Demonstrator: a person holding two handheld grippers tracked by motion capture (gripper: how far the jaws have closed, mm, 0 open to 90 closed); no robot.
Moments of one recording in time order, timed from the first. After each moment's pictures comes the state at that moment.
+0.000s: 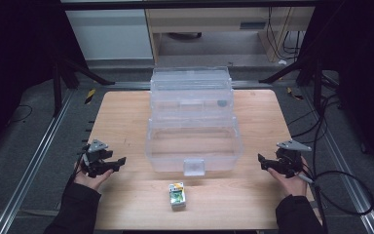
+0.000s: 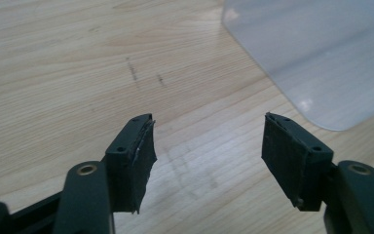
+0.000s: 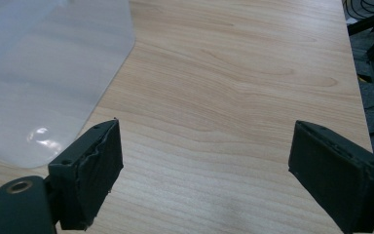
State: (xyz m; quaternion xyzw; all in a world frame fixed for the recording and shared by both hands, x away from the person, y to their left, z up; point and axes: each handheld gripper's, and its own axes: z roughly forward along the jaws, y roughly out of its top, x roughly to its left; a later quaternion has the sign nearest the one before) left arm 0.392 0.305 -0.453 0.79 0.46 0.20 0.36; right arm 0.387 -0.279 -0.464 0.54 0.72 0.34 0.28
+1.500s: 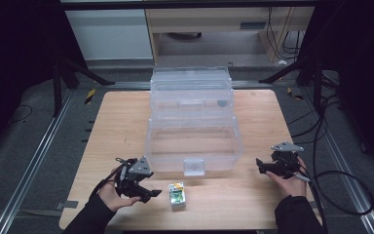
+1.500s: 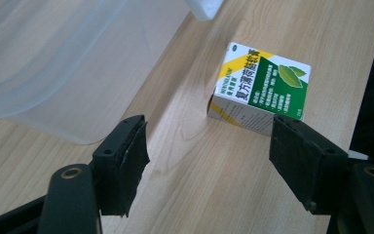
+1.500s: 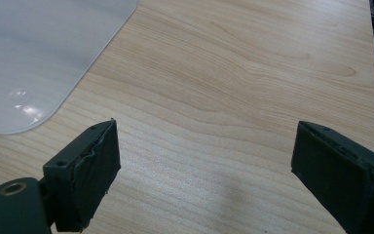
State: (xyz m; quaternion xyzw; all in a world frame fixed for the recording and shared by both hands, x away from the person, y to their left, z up) left arm 0.344 0.192 -0.424 0.93 0.21 0.07 0.30; right arm 0.393 -0.276 -0.479 0.51 0.75 0.31 0.27
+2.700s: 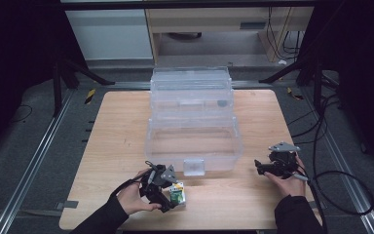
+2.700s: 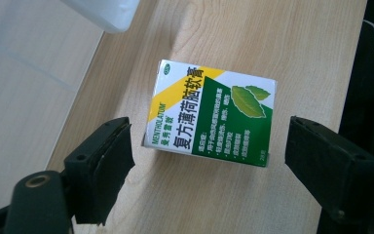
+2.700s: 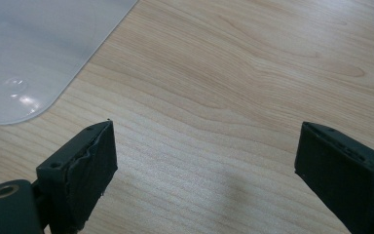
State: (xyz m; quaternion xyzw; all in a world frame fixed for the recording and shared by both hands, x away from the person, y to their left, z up) left arm 0.345 0.129 -0.442 0.96 0.14 0.03 0.23; right arm 0.395 -0.272 -0.482 0.50 0.77 0.30 0.27
